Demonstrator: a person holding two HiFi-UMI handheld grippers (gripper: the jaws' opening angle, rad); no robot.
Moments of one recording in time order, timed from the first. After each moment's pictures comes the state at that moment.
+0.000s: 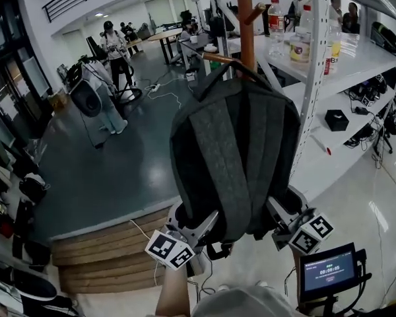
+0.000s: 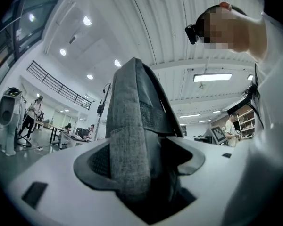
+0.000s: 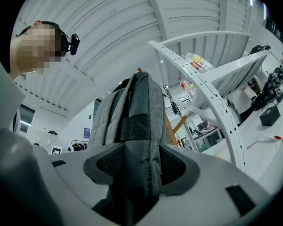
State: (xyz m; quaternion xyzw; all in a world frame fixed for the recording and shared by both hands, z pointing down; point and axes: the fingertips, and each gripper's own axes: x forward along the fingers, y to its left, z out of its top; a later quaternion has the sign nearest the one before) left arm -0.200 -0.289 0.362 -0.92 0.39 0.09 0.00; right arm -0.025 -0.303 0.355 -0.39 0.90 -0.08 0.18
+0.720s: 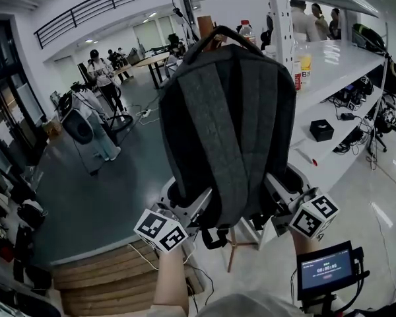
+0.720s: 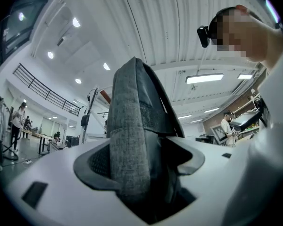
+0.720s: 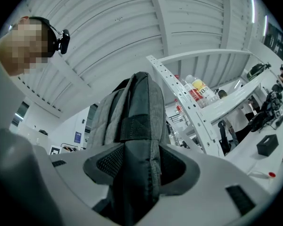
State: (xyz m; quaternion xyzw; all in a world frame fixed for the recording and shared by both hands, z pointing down) left arm -0.128 -0.363 0.263 -0.93 0.35 0.10 0.05; right arm 0.048 -0.356 0.262 -0.43 0.88 -0.03 0.22
